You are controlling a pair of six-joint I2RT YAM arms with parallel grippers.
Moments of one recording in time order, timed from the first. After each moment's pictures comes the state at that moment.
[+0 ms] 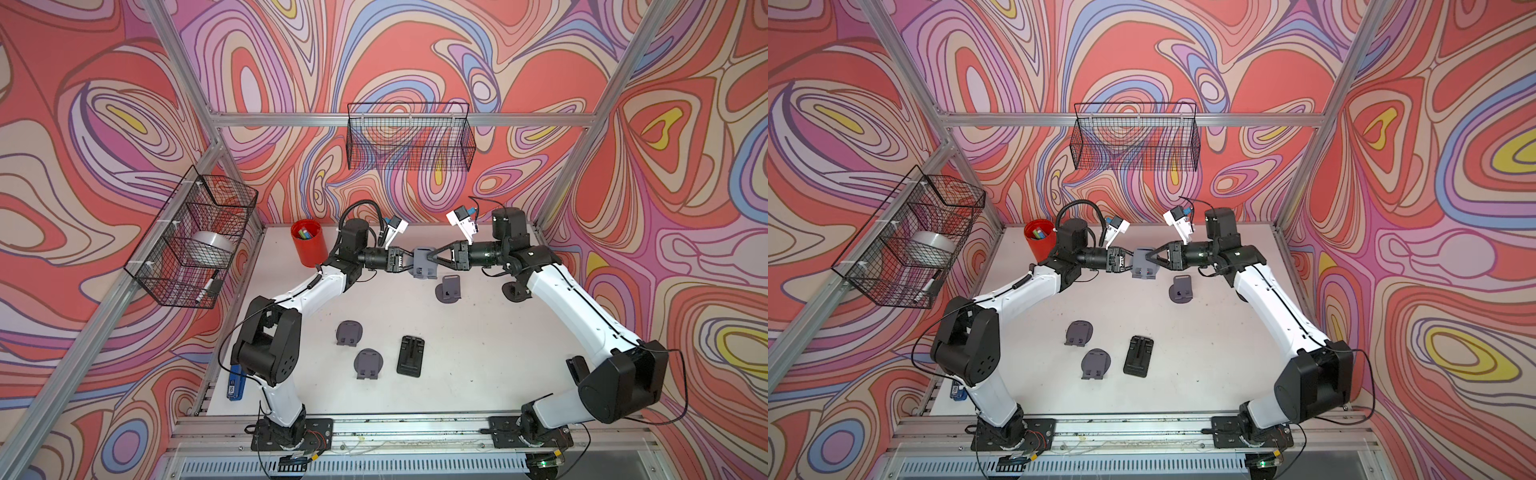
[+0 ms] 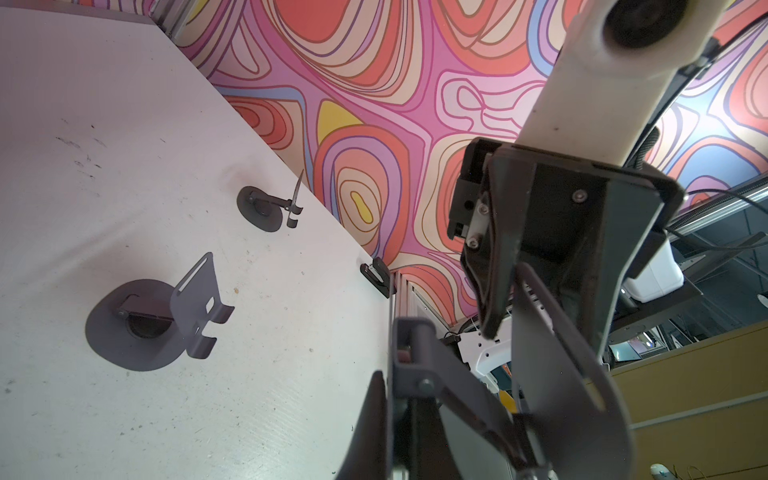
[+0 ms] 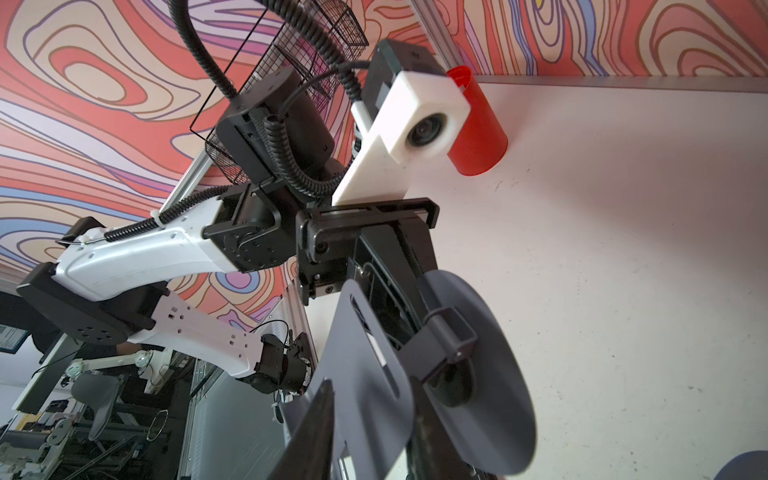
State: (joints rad) left arm -0.42 1.77 1.31 0.20 1.15 -0.65; right arm 0.30 1.49 1.41 -0.48 -0.97 0.23
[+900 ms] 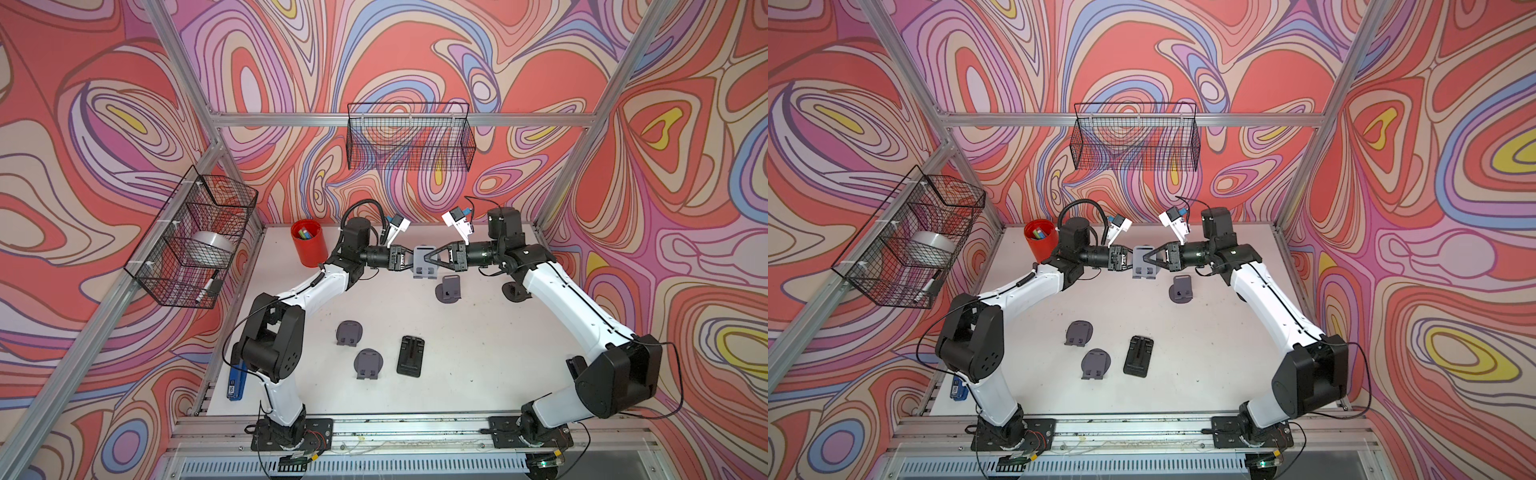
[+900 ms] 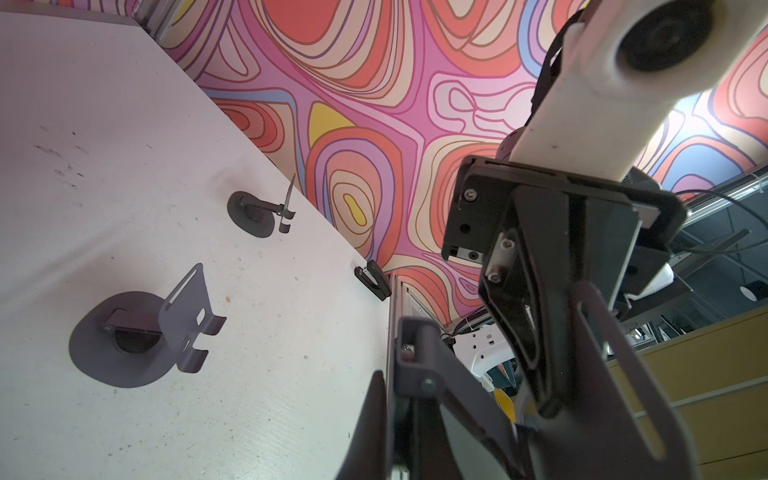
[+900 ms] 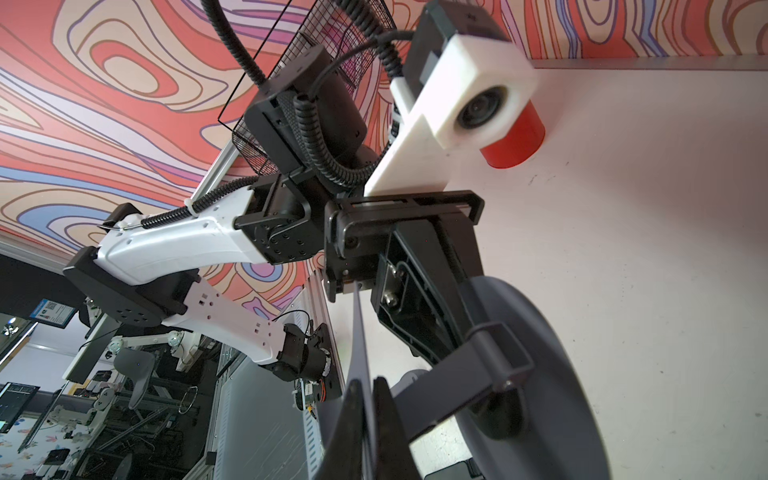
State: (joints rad) left arm -0.43 1.80 1.33 0.25 1.17 -0.68; right arm 0.31 1.51 1.41 -0.46 -1.05 0.24
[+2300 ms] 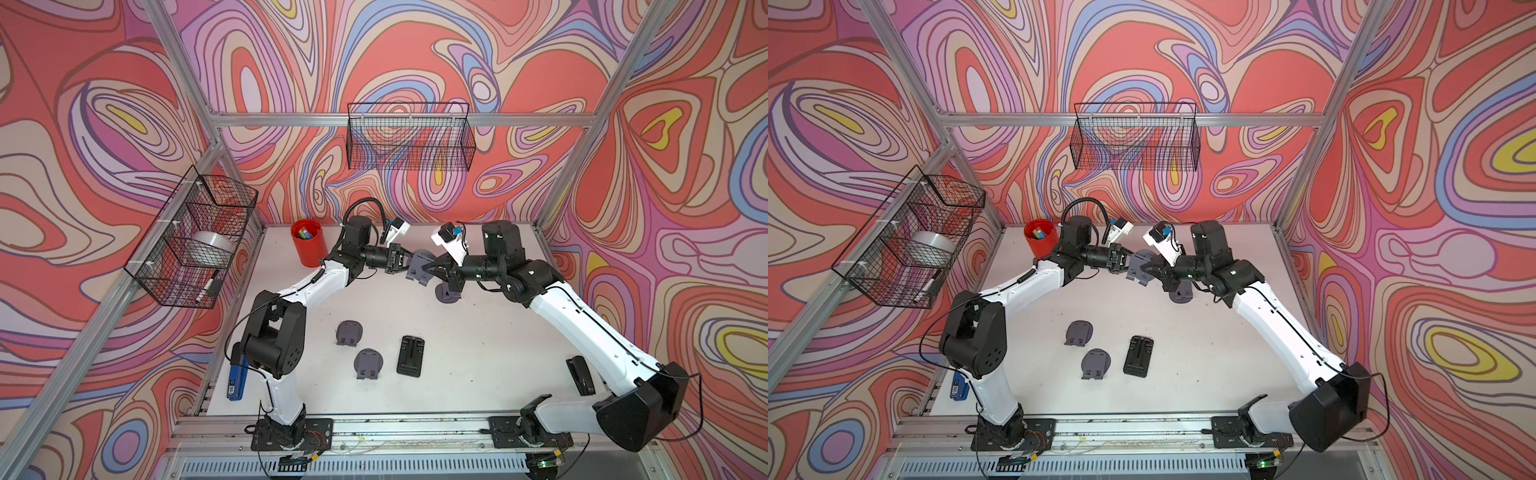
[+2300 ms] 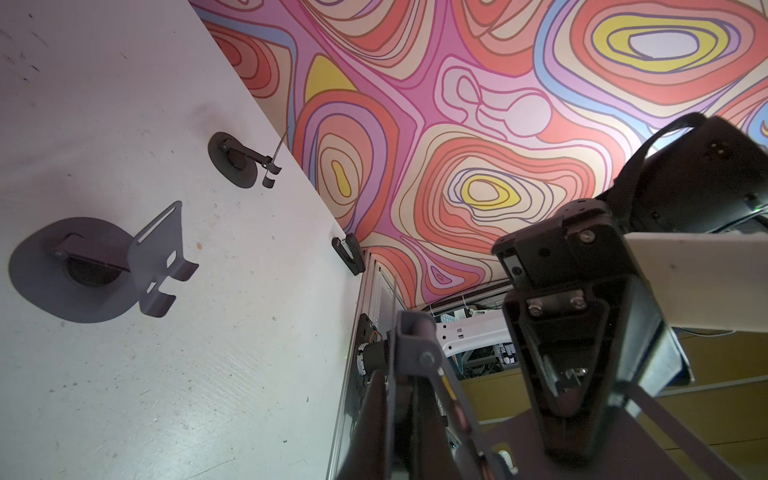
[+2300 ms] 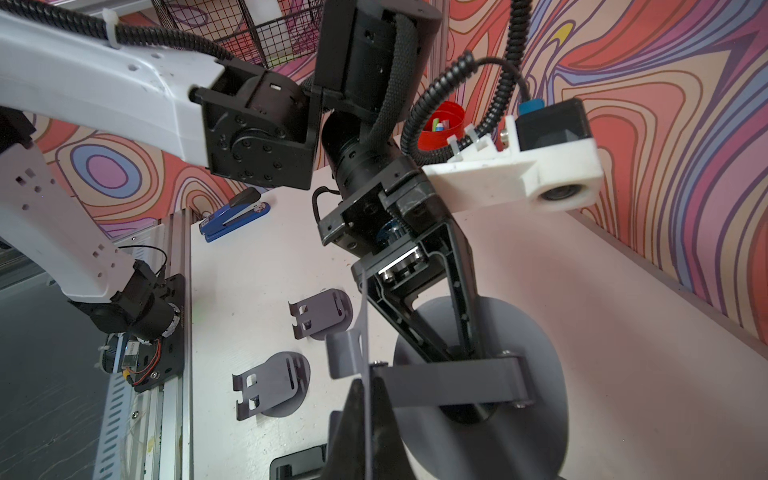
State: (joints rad) left arm -0.41 1.83 1.38 0.09 1.24 -0.76; right arm 0.46 1.35 1.33 -0.51 -0.65 -0.25
